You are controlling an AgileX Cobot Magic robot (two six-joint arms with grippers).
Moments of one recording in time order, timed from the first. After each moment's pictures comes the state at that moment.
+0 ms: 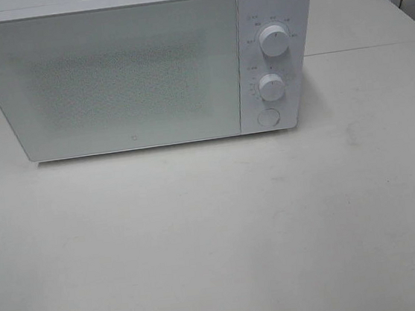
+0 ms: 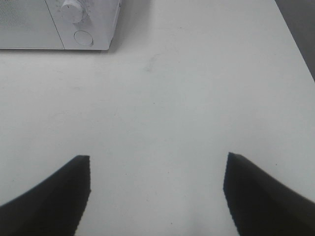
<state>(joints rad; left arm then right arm) 0.05 0.00 -0.50 -0.07 1.05 0.05 0.06 0.02 -0.51 -0.02 1.04 0.04</state>
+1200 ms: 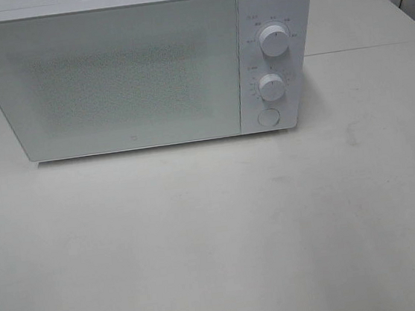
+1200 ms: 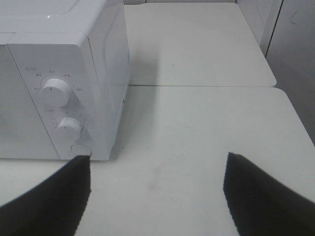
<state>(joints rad) 0.05 0.00 -0.50 -0.07 1.05 0.05 0.06 0.66 -0.55 -0.02 0.25 0.05</state>
